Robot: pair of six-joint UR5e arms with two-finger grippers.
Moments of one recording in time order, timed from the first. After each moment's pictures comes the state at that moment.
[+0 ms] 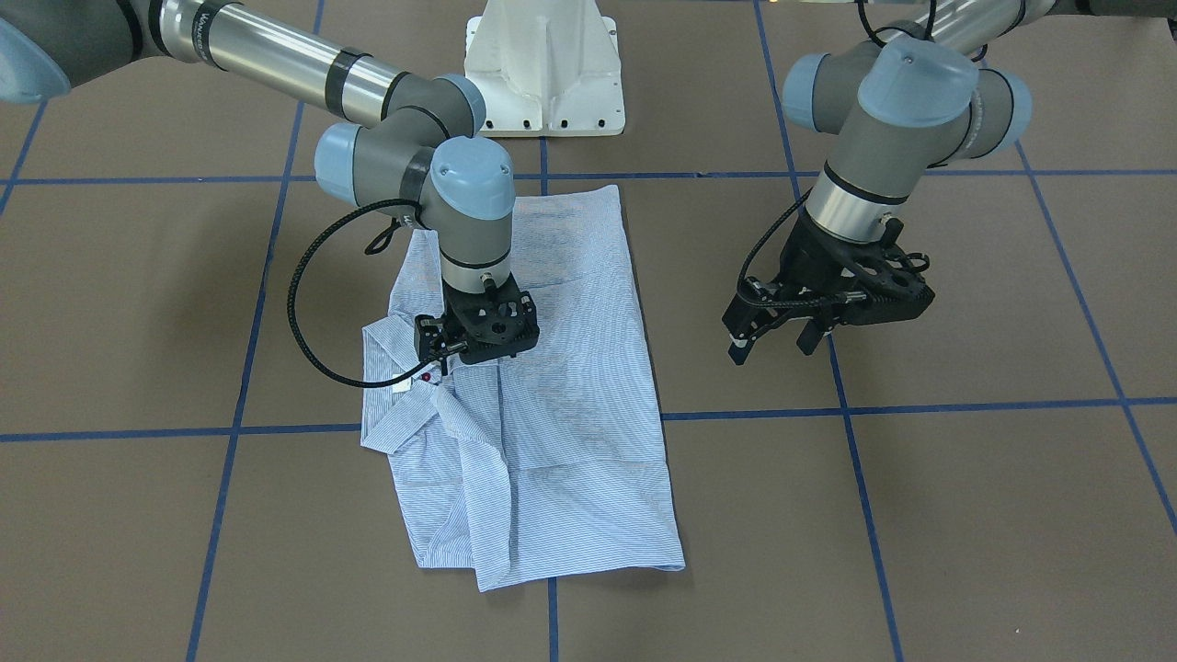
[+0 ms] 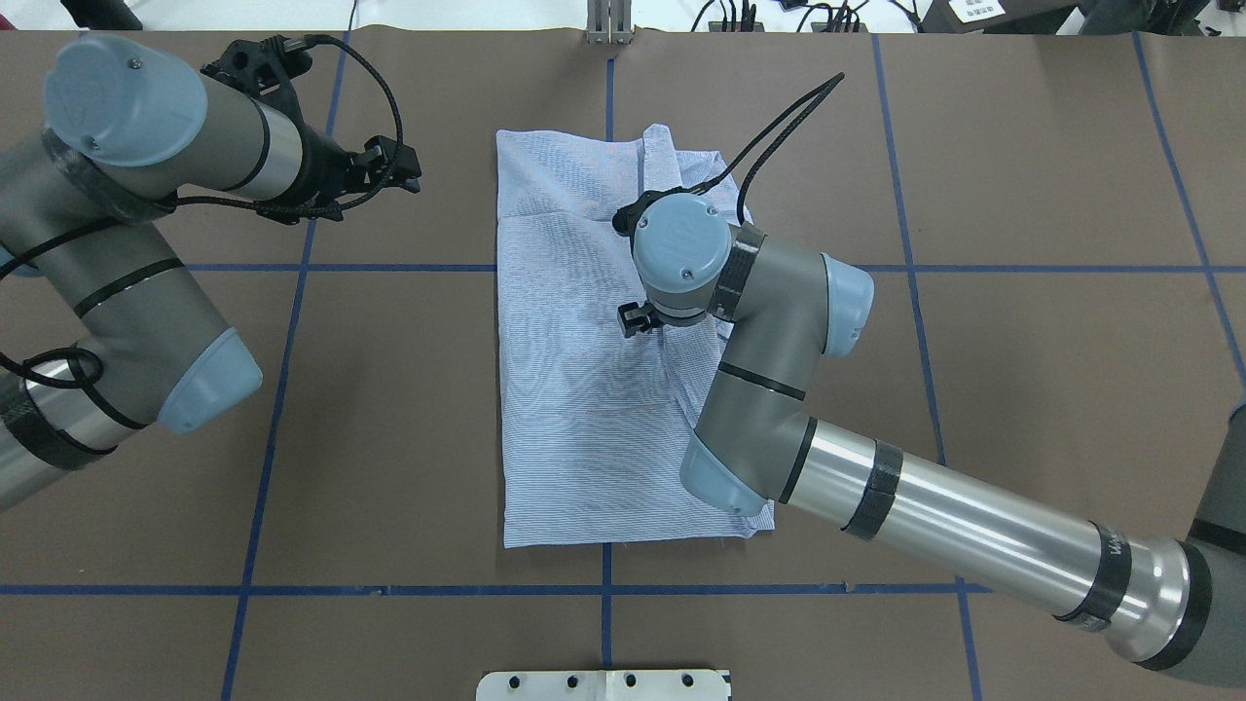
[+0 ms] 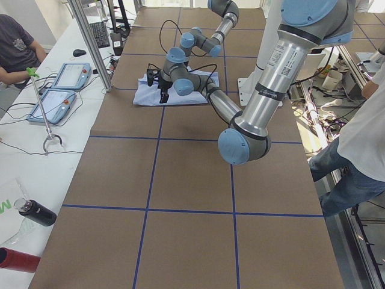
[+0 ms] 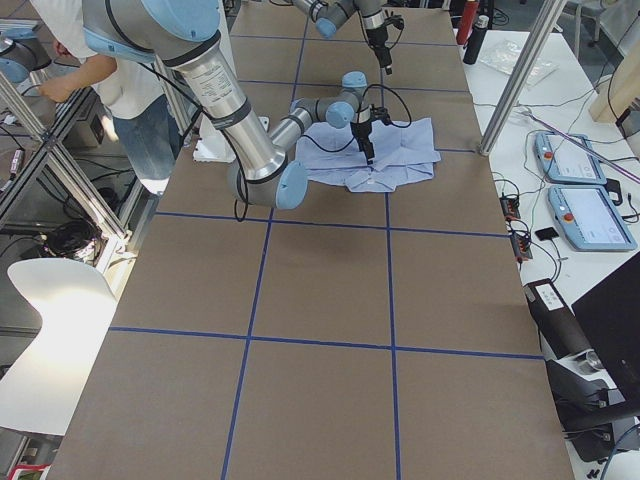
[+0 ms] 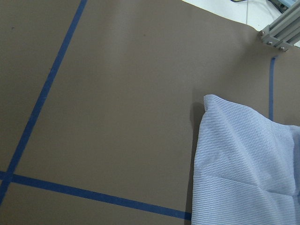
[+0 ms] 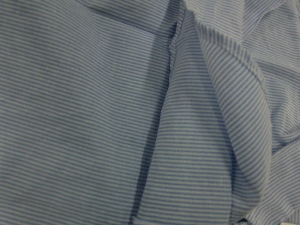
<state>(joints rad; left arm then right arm) -0.82 -2.04 -1.74 -1.95 -1.88 -1.36 0.54 -0.79 1.39 -1.49 1.68 0.83</state>
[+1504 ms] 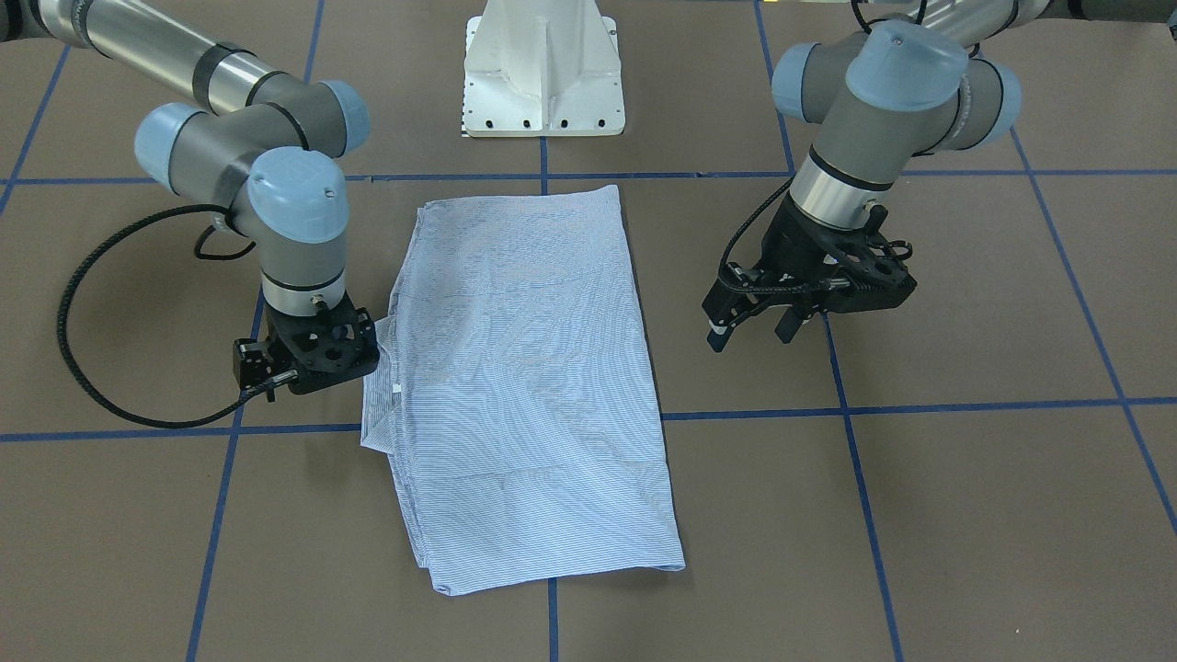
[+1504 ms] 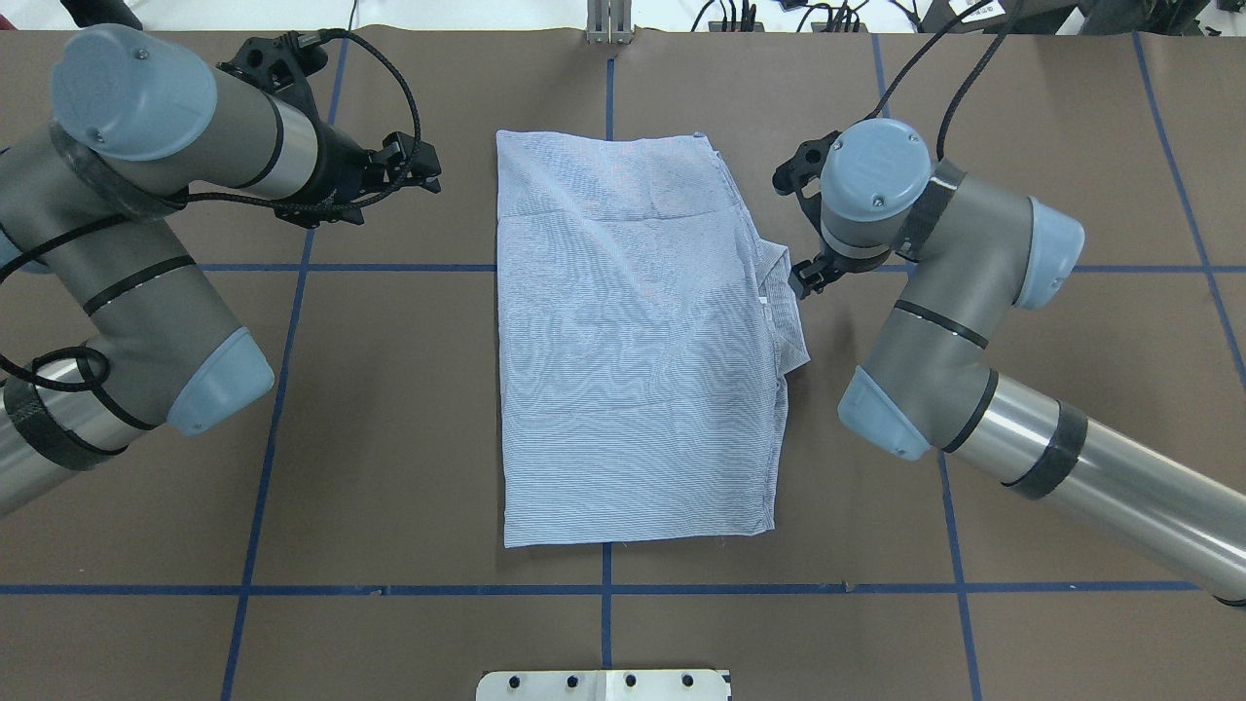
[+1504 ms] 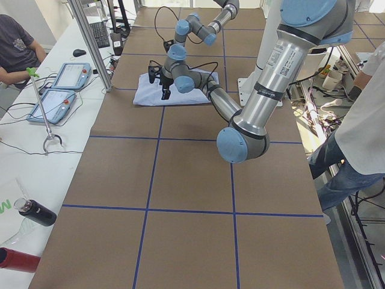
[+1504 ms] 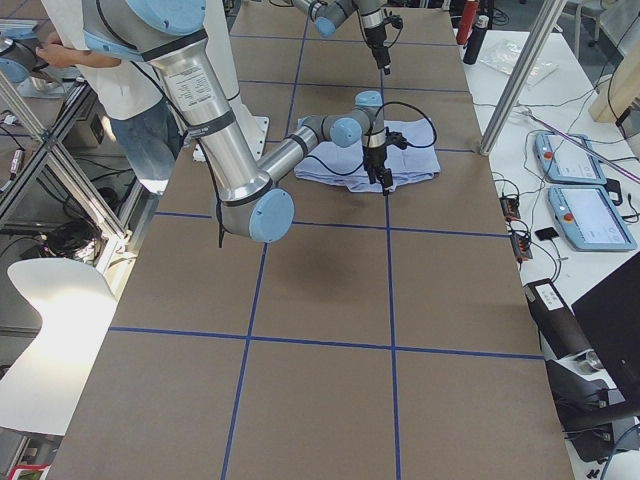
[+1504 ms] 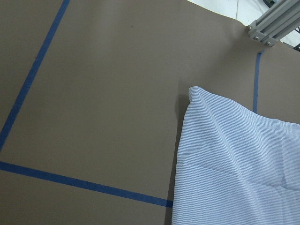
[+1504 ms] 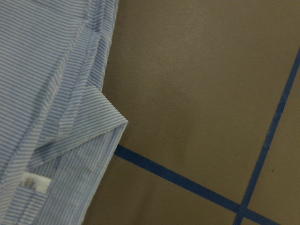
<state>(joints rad) -0.81 -2.07 -1.76 -1.94 -1.91 -1.40 0.72 -1.04 1.63 -1.63 1.73 0.49</state>
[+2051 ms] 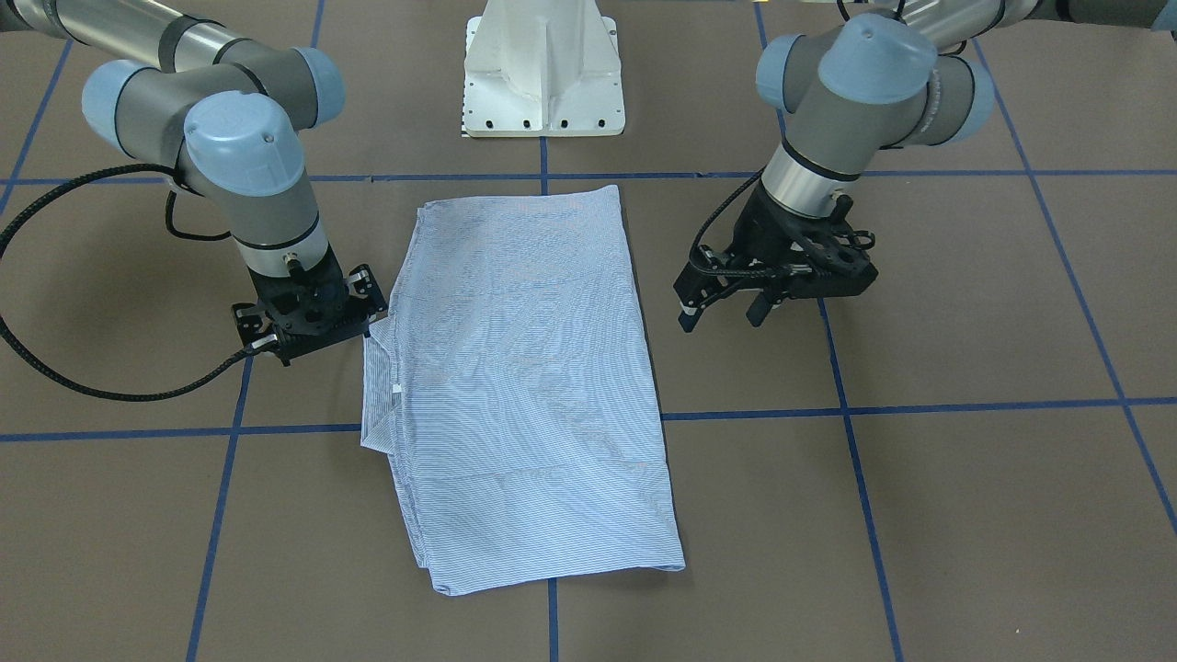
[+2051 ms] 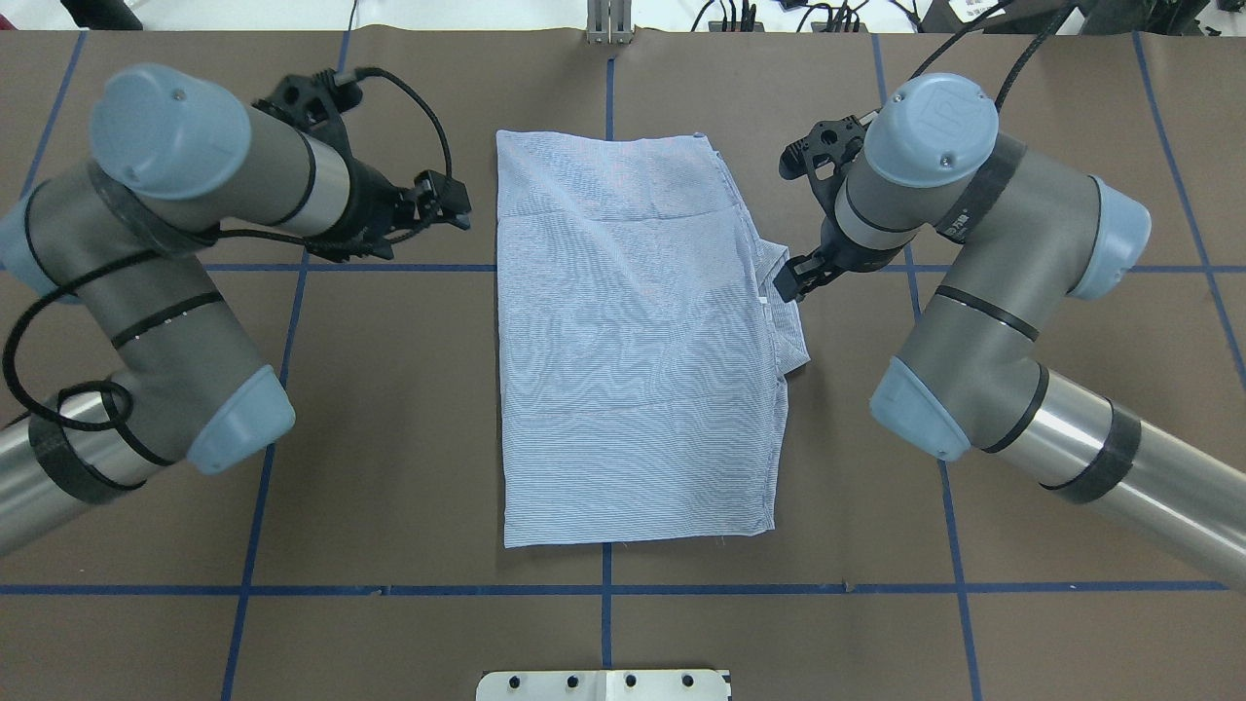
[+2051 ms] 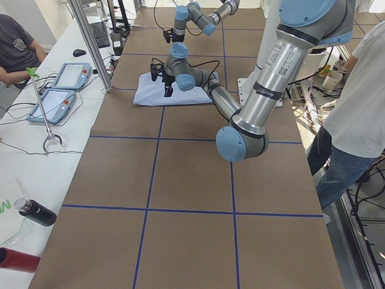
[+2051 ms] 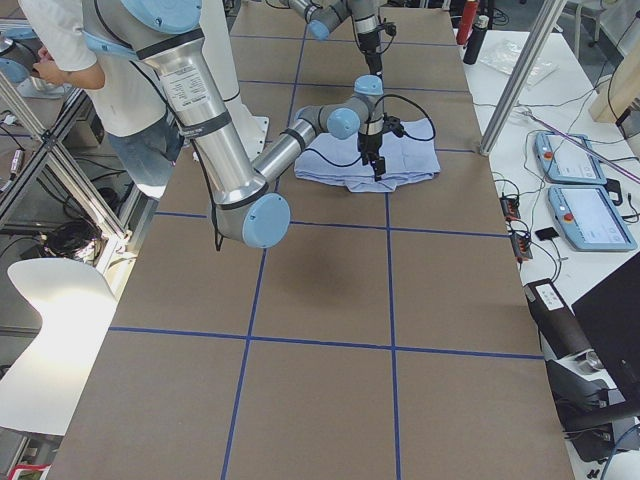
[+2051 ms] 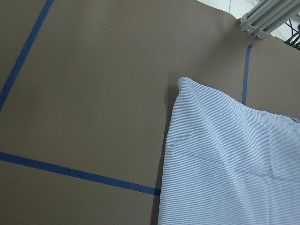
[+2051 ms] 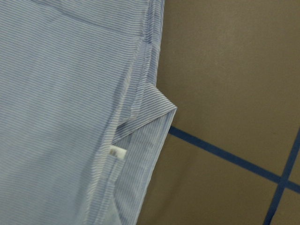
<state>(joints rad) -0.73 -2.07 -1.77 -1.94 -1.91 -1.43 0.74 -1.07 1.77 -1.61 1.94 0.59</state>
